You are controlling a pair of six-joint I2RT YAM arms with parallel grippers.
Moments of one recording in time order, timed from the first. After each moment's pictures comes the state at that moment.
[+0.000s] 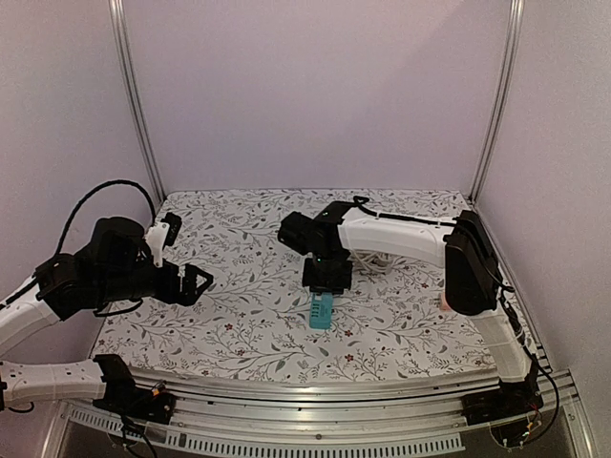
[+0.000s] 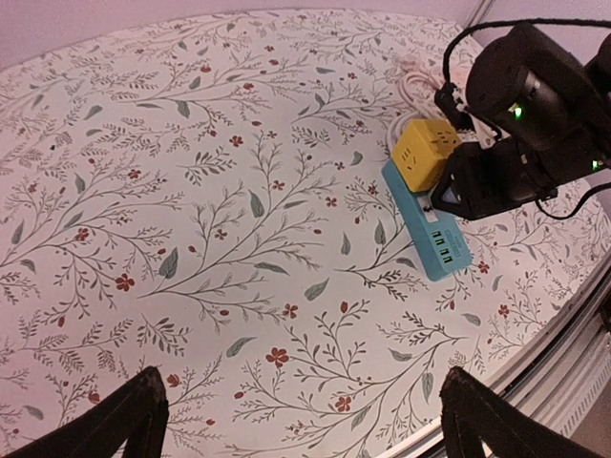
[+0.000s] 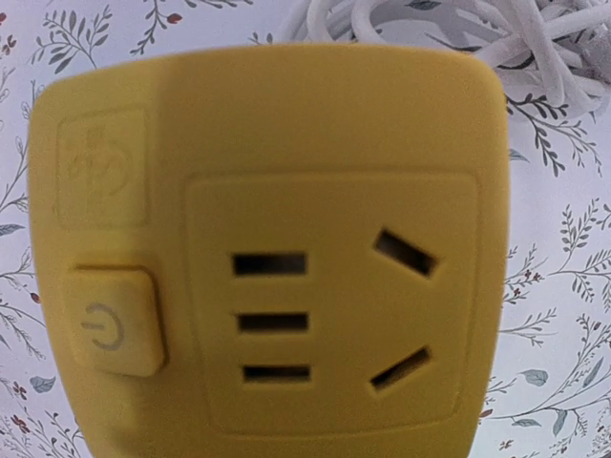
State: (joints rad) left arm -0.77 0.75 0.76 -0.67 -0.17 -0.39; right arm 0.98 2.35 2.07 -1.19 0.22 1.09
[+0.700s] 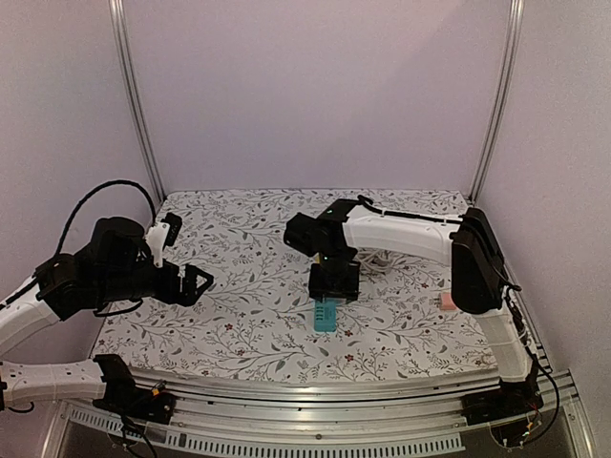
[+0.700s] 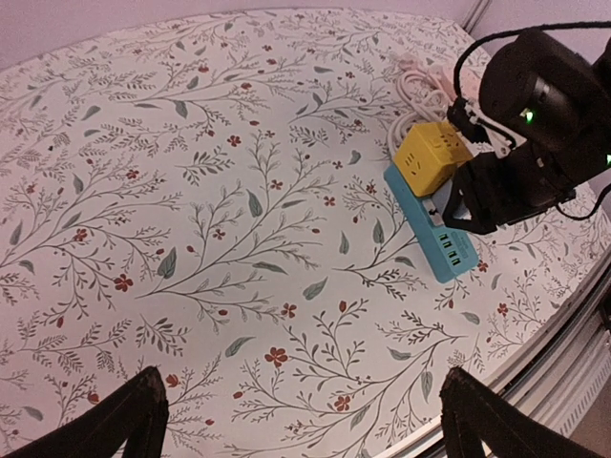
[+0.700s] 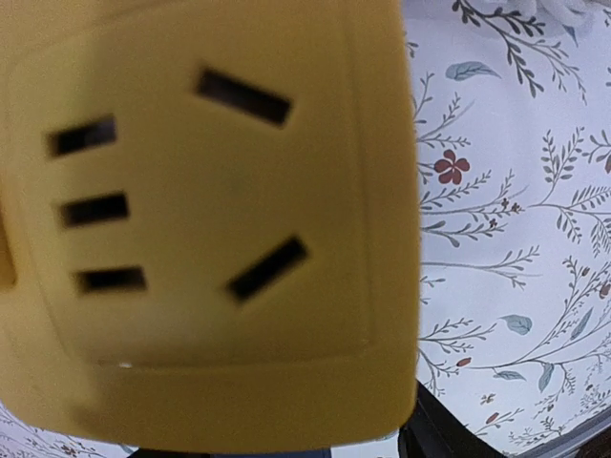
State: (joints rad) left arm -0.77 0.75 0.76 -0.67 -0.16 -0.39; right arm 0.98 2.31 2.03 -1.25 0.14 1.10
